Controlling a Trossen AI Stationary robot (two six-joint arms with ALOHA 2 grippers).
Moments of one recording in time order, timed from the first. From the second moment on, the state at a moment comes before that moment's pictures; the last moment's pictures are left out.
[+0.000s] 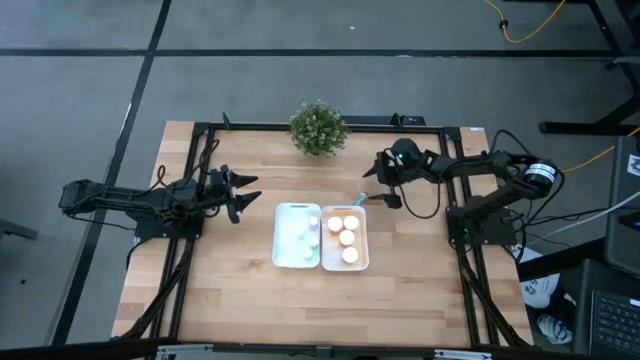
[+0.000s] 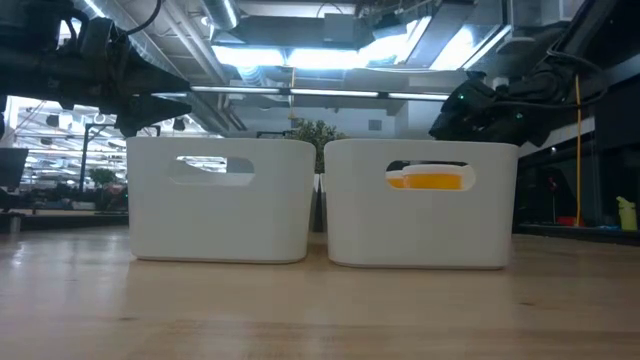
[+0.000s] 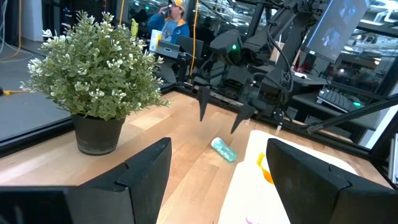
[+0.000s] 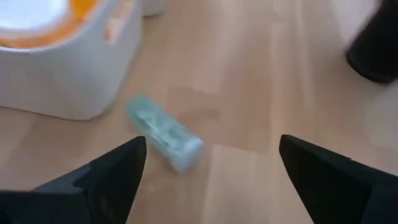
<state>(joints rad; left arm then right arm) 0.03 0.33 0.01 0.32 -0.33 -0.29 -0.60 1.46 0.48 0.20 -0.53 -0.62</state>
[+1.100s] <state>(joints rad) 0.03 0.33 0.01 0.32 -0.33 -0.29 -0.54 1.68 0.49 0.34 -0.55 -0.47</state>
